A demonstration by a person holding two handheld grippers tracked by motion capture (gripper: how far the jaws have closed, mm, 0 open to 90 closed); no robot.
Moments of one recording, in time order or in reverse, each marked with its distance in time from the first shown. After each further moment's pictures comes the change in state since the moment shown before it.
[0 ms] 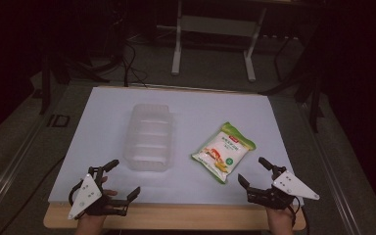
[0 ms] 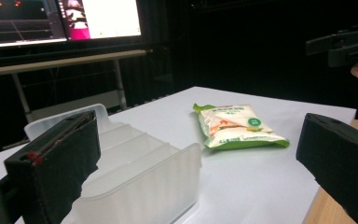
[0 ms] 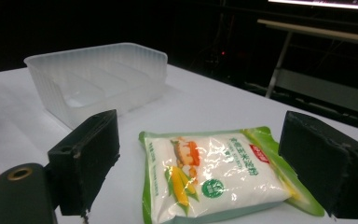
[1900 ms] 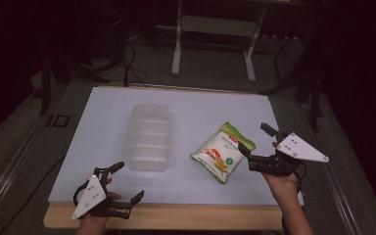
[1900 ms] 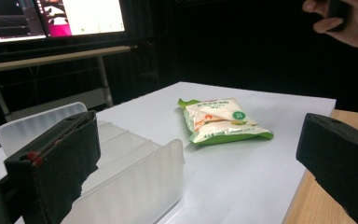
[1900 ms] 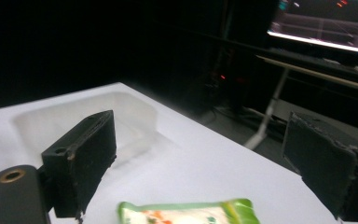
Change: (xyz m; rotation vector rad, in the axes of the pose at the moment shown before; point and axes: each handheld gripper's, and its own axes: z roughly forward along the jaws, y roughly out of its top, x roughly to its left) left arm -0.003 -0.002 0.005 0.016 -0.060 0.012; right arm -0.025 0.092 0.029 -0.054 0.011 -0.068
